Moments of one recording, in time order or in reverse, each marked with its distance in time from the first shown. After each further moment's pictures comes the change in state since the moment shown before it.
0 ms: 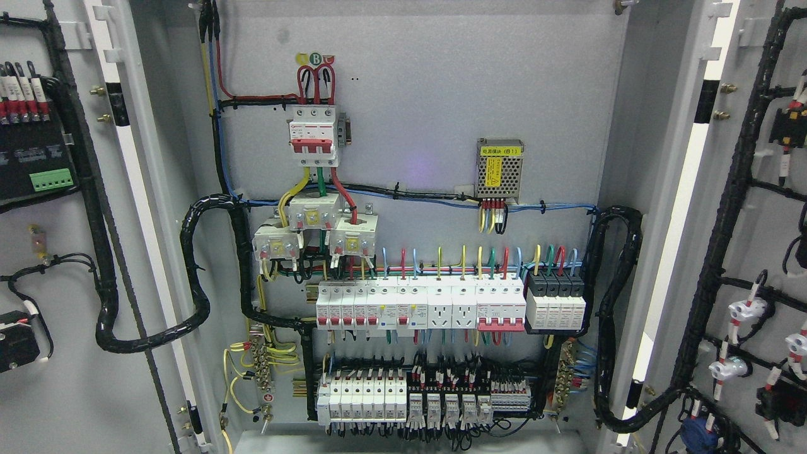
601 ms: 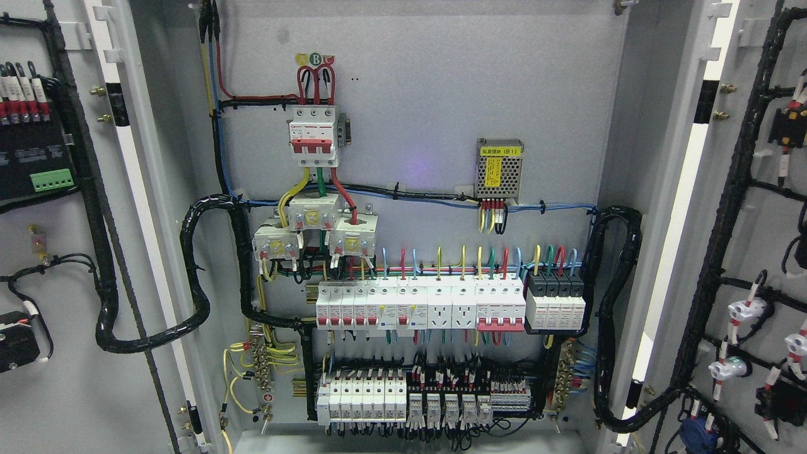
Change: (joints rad) left arm 0.268 -0.153 -0.193 -0.151 -0.200 0.000 -0.006; right arm 0.014 0.010 0.102 0.084 0.015 0.000 0.001
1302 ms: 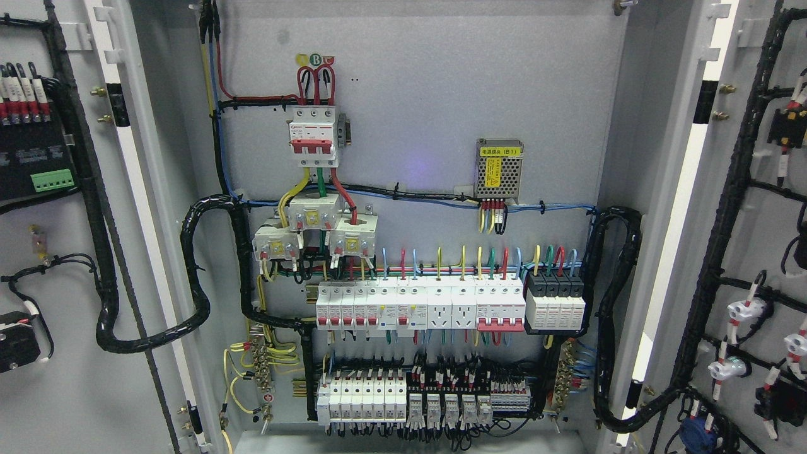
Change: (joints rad) left arm 0.286 -0.097 -0.176 0.042 -0.140 0.050 0.028; right arm 0.070 0.015 0.054 0.248 0.003 -0.029 0.004
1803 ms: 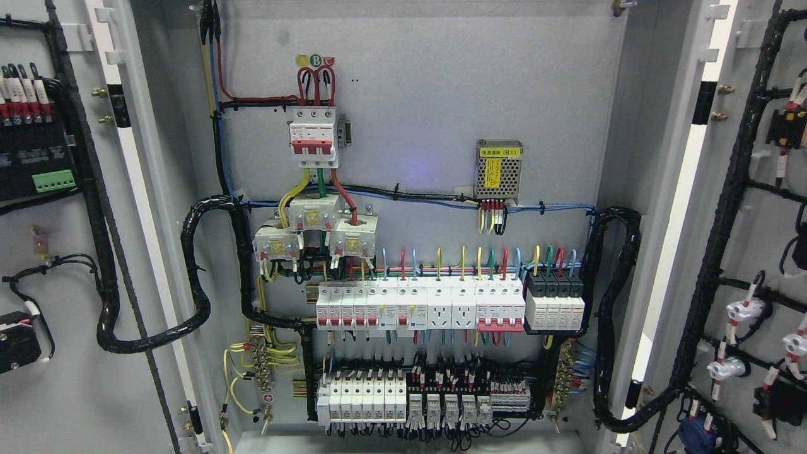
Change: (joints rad) left arm 0.160 -0.002 -0.044 0.163 -0.009 0.041 -0.003; right arm -0.044 0.050 0.007 0.386 0.002 -0.030 0.004
